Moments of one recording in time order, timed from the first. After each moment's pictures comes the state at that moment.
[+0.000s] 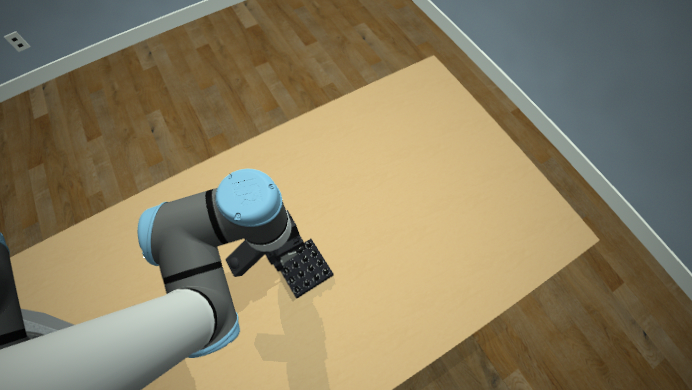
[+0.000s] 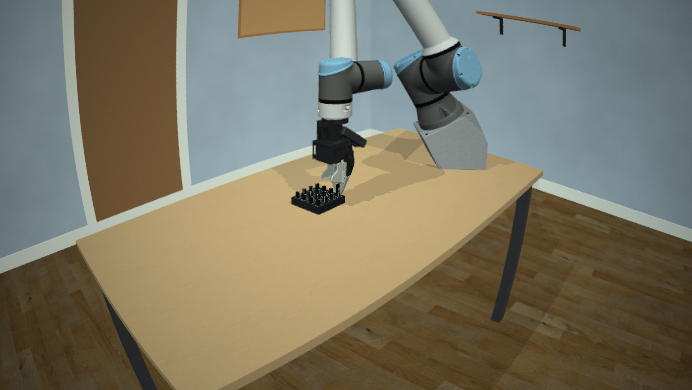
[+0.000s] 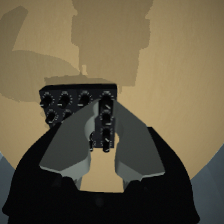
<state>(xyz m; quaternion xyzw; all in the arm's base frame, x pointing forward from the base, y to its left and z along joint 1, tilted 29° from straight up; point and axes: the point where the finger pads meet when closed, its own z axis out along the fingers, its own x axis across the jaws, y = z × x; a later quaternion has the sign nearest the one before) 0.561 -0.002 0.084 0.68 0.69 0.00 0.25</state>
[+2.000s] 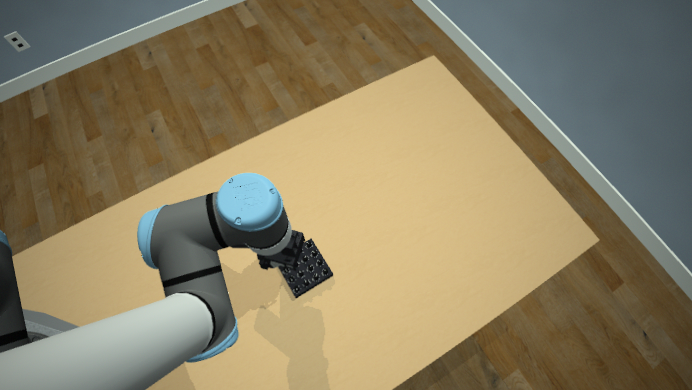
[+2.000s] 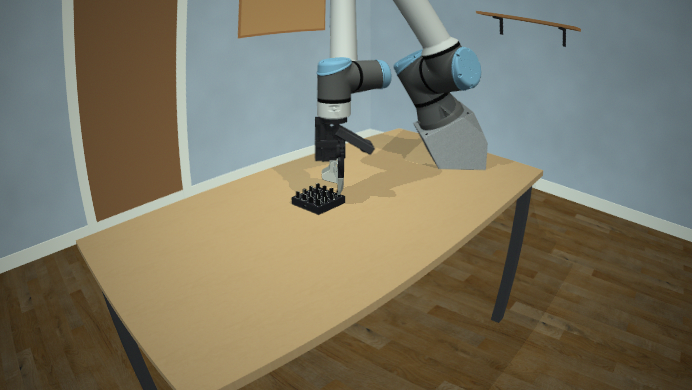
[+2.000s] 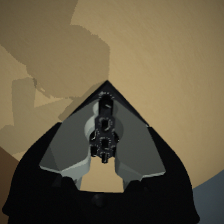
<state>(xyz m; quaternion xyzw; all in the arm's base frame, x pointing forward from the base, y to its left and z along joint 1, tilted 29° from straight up) 0.563 0.002 0.084 0.89 0.38 0.09 0.24</state>
